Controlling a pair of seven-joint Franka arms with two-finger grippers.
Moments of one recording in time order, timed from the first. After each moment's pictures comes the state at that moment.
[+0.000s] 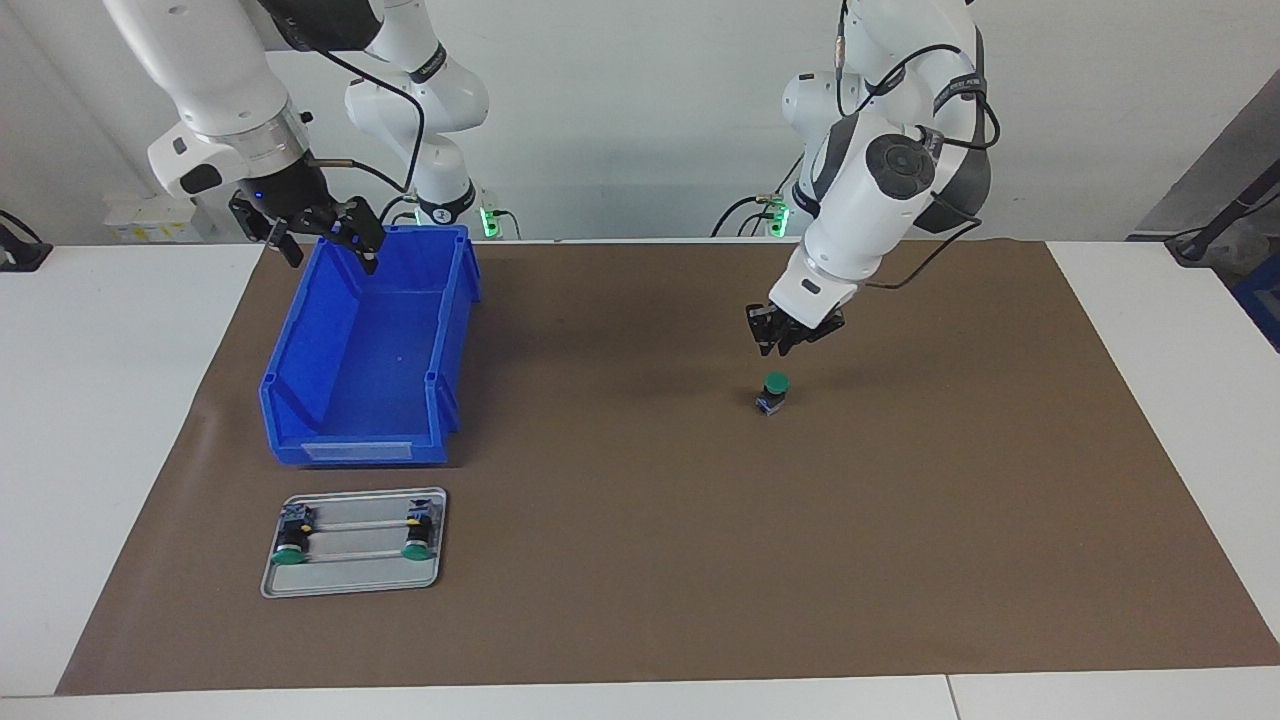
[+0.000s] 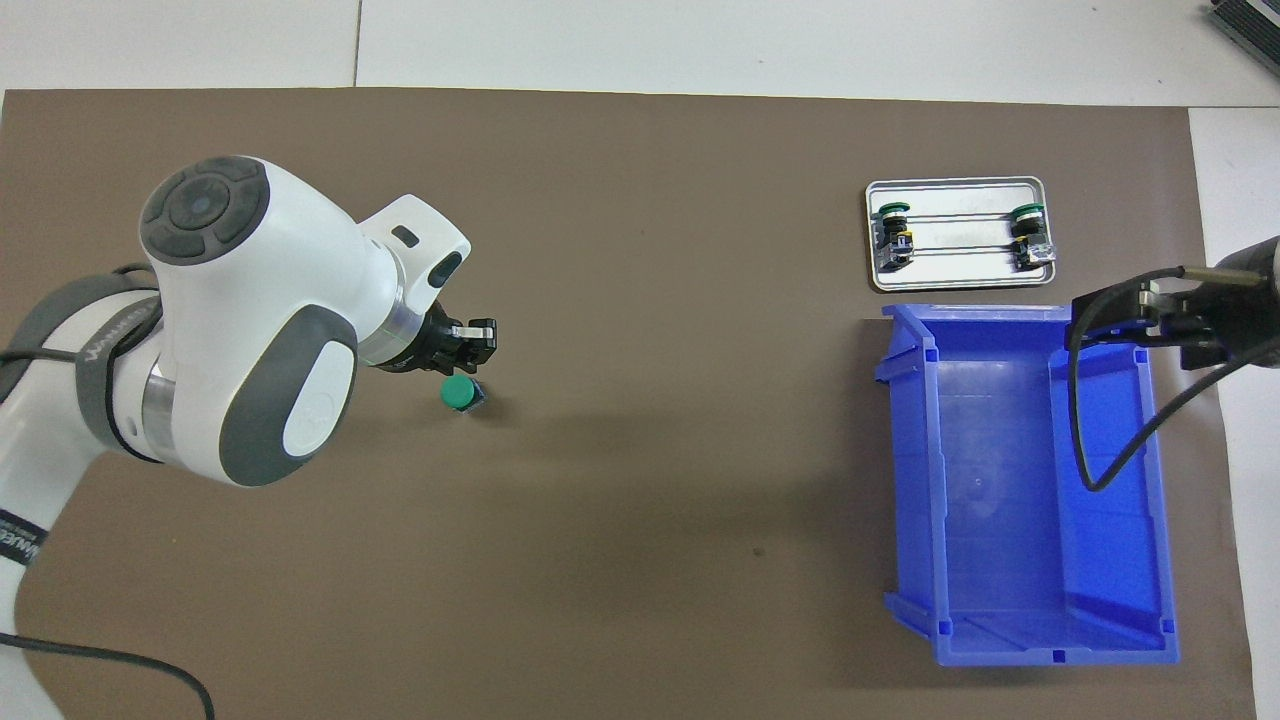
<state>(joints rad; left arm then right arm) -0.21 0.12 -0.20 -1.84 -0.15 1.96 -0.36 0.10 -0.03 -0.06 -1.60 0.02 1.53 0.21</state>
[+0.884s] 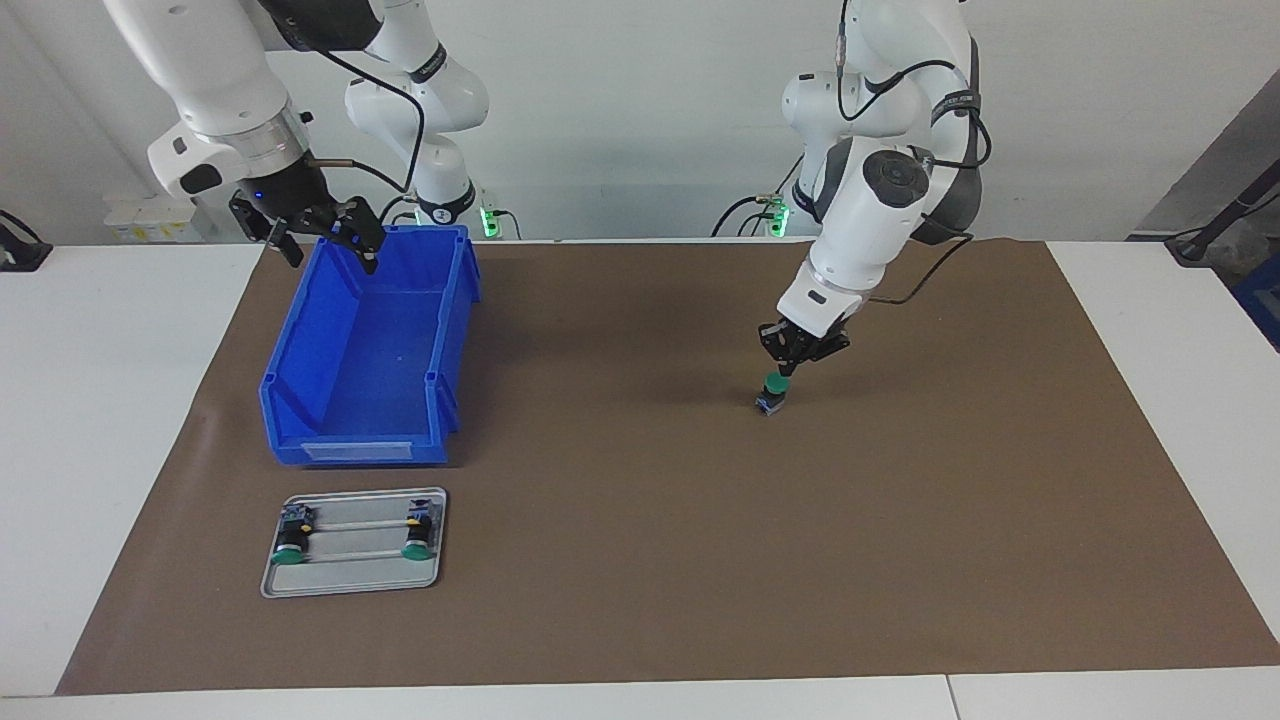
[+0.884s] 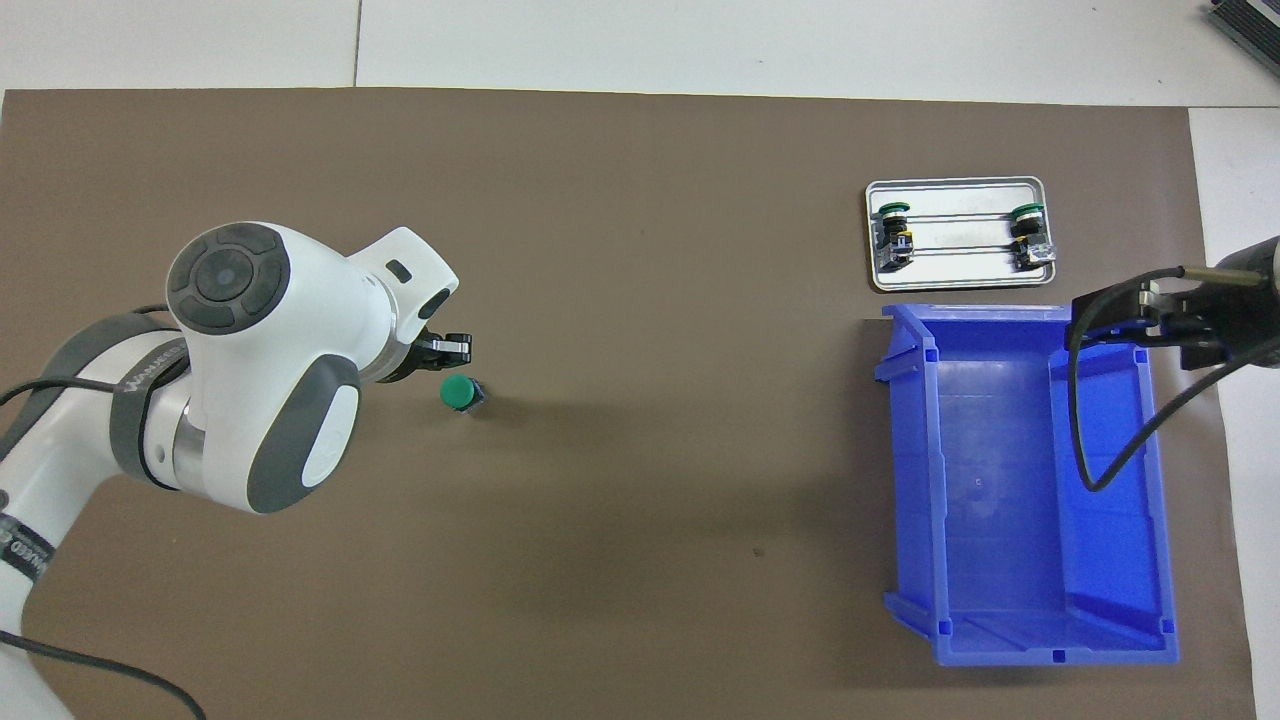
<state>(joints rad) -0.21 0.10 -0.19 -1.98 -0.03 2.12 -0.30 0.10 -0.03 -0.06 -1.60 0.02 1.53 0.21</state>
